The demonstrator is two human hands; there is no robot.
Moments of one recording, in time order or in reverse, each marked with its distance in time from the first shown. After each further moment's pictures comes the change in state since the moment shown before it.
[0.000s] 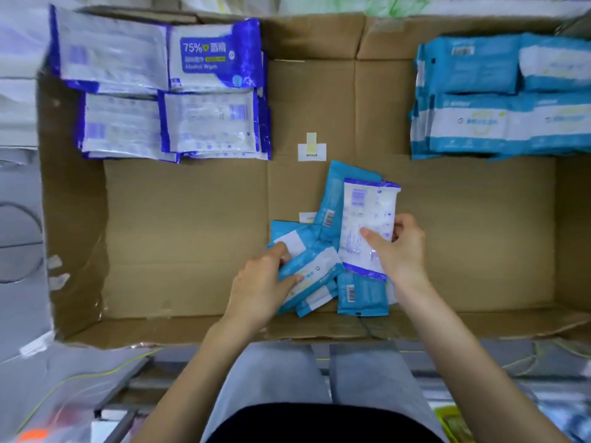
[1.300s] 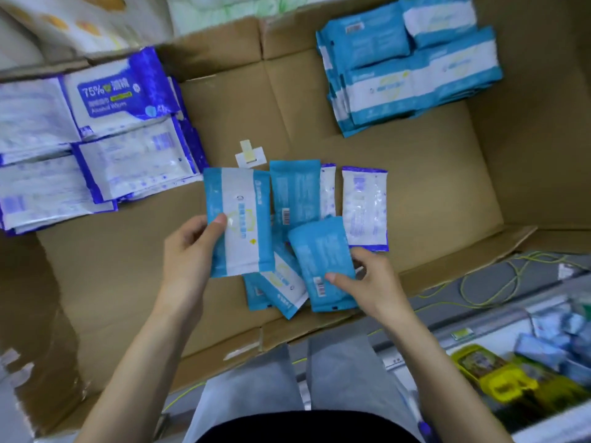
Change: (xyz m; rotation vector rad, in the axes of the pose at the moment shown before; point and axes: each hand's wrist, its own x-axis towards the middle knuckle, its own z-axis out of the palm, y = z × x) left_hand 0.014 0.023 -0.069 -0.900 0.119 0.008; right_hand -0.074 0.030 -0.016 -0.112 -0.134 0.009
